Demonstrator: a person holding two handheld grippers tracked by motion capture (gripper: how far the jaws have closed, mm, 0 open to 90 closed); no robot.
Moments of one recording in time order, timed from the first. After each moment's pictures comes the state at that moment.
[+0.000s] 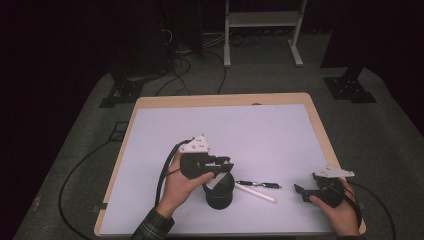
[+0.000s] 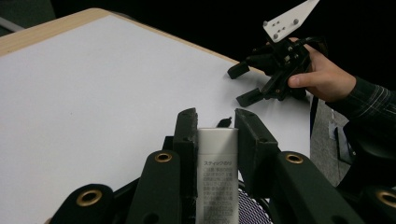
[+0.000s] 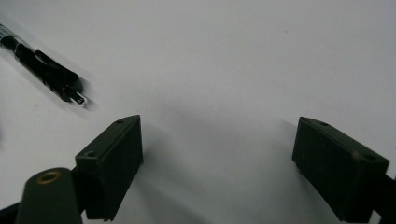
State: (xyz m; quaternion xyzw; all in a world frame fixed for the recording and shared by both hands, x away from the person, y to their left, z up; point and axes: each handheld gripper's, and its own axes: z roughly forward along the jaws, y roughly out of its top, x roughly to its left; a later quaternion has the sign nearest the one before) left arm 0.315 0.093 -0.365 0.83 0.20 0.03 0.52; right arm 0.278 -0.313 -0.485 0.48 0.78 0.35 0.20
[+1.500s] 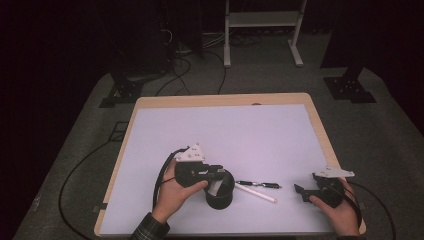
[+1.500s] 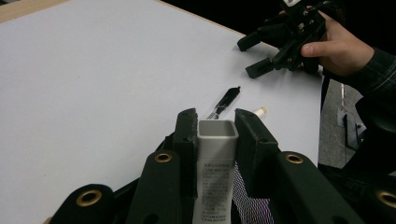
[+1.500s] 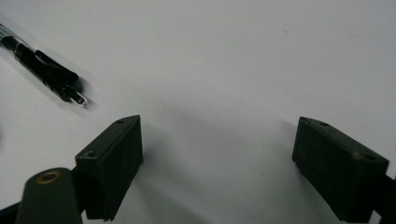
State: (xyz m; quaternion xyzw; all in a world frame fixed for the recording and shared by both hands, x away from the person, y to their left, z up) left arm 0.304 0.107 -0.386 0.84 0.22 0.03 0.49; right arm 0.278 -0.313 -0.485 0.48 0.78 0.35 0.20
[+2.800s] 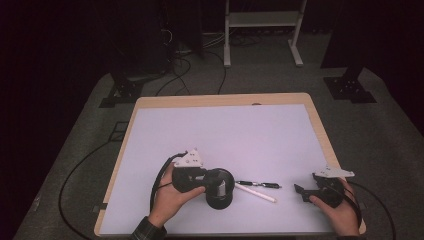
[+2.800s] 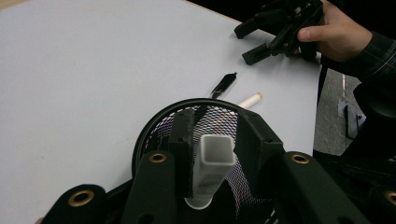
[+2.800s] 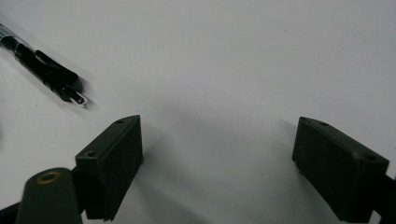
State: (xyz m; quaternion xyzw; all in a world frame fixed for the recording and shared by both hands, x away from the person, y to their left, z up) left arm 0.292 0.114 -0.386 0.85 0.22 0.04 0.48; right arm 0.278 -0.313 -0.485 0.48 0.78 0.35 0.20
